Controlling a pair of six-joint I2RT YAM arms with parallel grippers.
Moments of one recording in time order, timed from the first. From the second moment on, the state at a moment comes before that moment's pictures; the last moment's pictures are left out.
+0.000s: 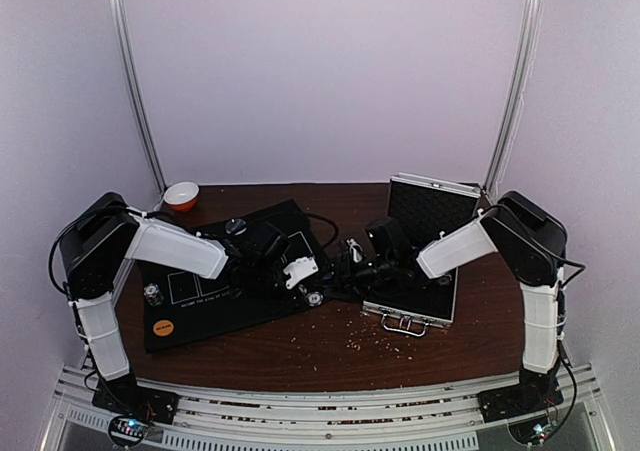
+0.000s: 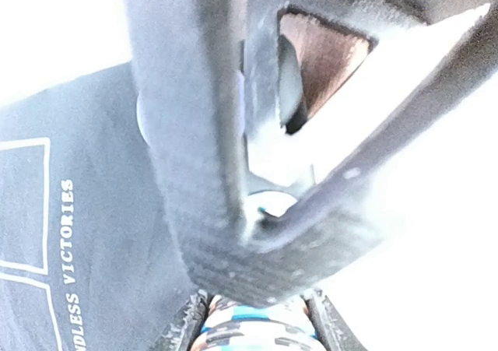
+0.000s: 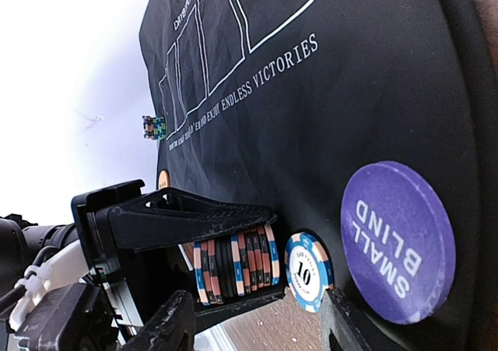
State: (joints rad) left arm -0.83 1.89 1.04 -0.11 0.16 0.34; right arm 0.72 2.06 1.08 0.37 -0.68 1.06
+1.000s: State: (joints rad) left arm -0.83 1.96 1.29 -0.38 0.17 0.26; right arm 0.69 1.76 1.05 -0.03 -0.47 0.80
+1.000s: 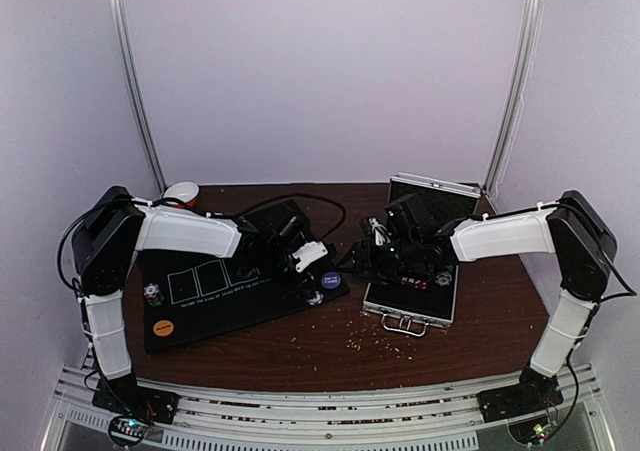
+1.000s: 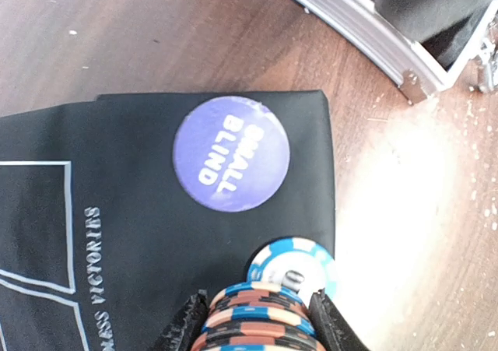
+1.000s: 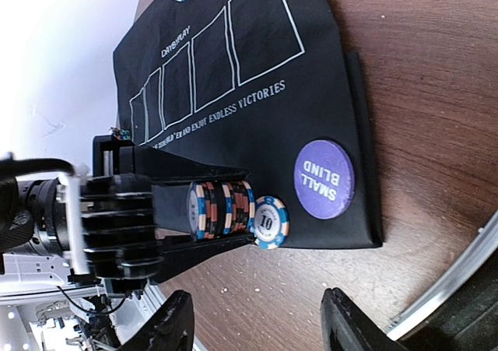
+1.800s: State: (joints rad) left arm -0.86 2.05 1.38 -0.43 0.16 0.25; right arm 0.67 1.71 1.02 -0.10 -0.42 0.74
